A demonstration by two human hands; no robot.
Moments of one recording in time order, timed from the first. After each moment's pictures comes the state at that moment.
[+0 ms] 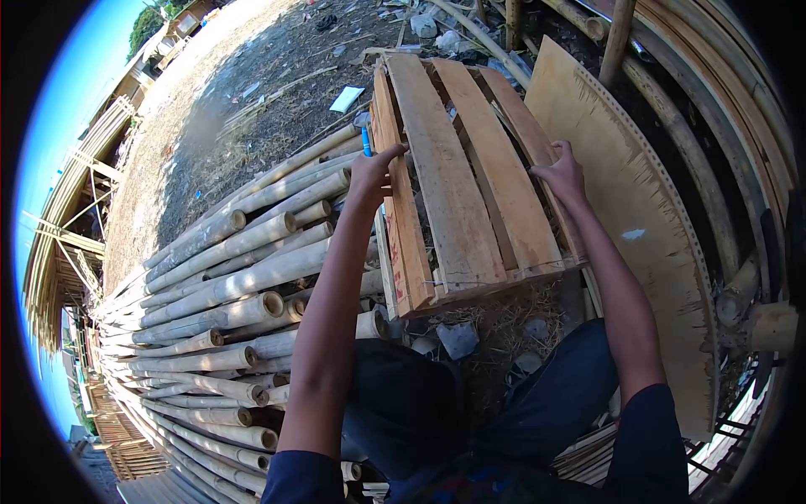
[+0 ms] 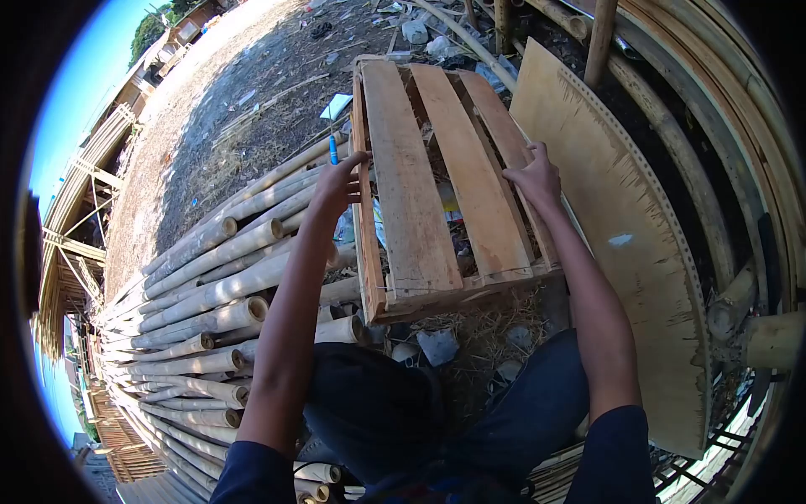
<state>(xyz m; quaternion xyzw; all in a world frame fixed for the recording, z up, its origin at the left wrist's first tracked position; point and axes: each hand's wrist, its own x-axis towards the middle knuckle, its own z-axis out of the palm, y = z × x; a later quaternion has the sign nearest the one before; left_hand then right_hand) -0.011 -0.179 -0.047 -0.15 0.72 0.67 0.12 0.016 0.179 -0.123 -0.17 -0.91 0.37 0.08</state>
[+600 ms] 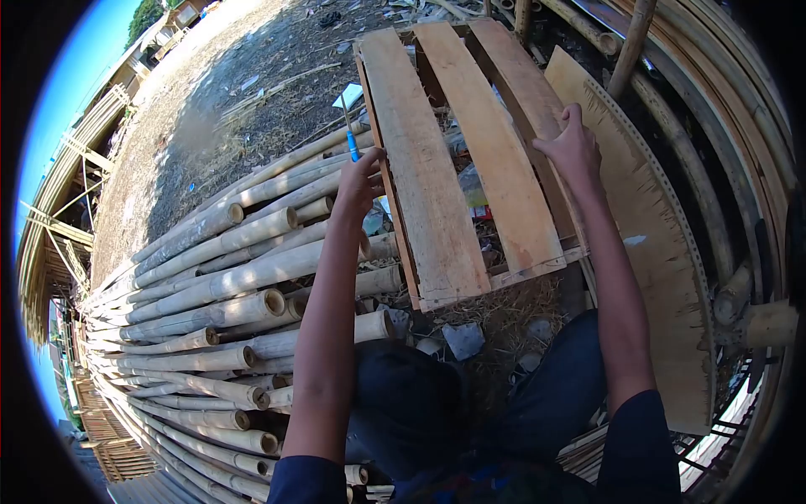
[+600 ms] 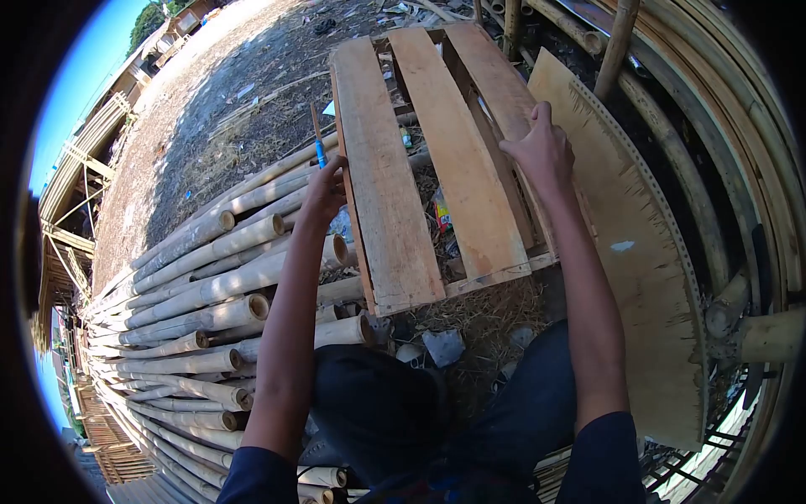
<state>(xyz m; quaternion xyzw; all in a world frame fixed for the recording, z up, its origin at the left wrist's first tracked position) -0.002 -0.238 -0.058 -0.13 0.62 0.77 0.08 0.024 0.111 -0.007 -0.14 -0.95 0.23 0.18</state>
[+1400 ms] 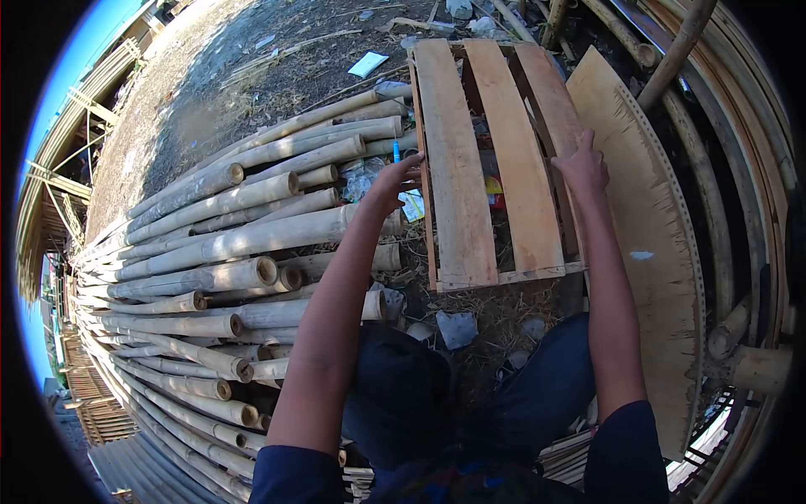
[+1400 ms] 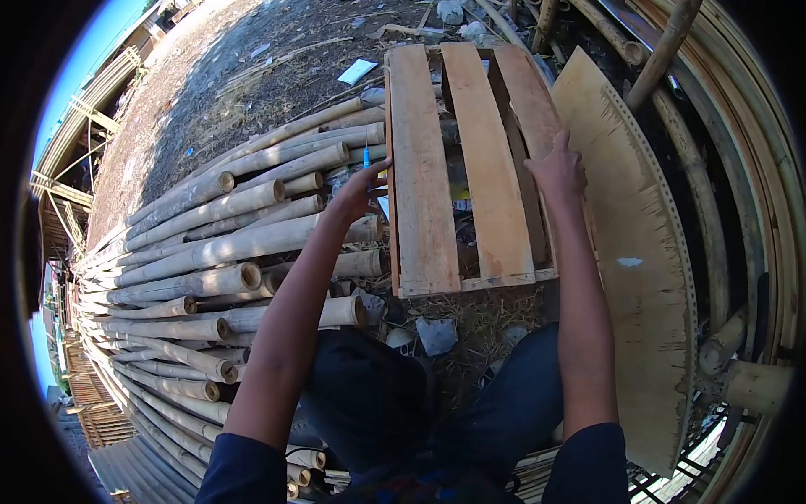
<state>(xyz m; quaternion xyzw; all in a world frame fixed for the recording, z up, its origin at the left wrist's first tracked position) 0.008 -0.231 -0.135 -0.18 0.64 0.71 0.24 -0.005 0.117 -0.073 -0.21 -0.97 0.13 0.07</state>
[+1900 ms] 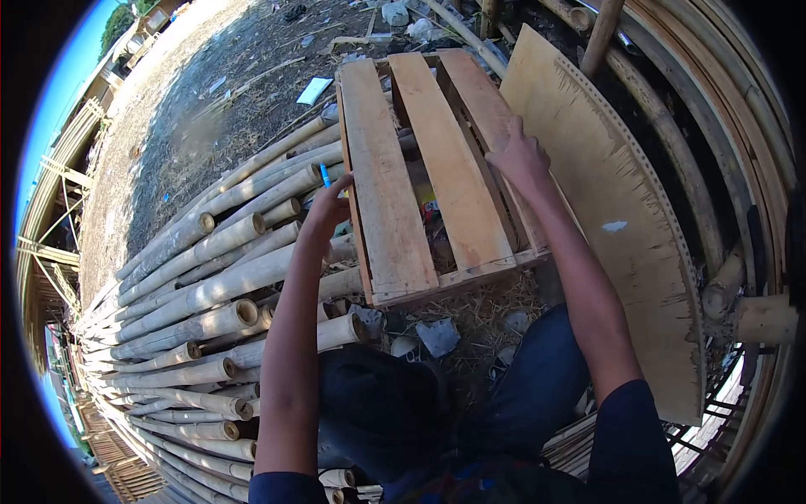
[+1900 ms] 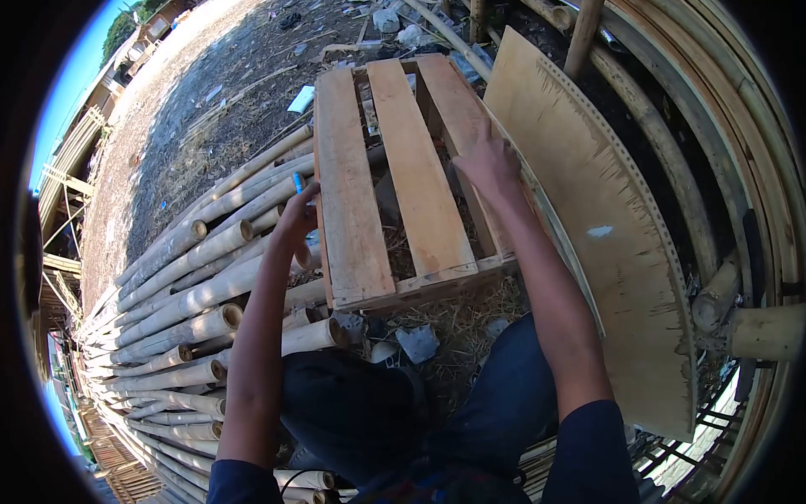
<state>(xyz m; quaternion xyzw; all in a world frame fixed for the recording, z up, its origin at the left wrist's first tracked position) 0.008 -0.240 -0.114 -0.14 0.67 0.70 0.21 0.004 0.120 -0.082 -0.14 -0.97 0.19 0.03</state>
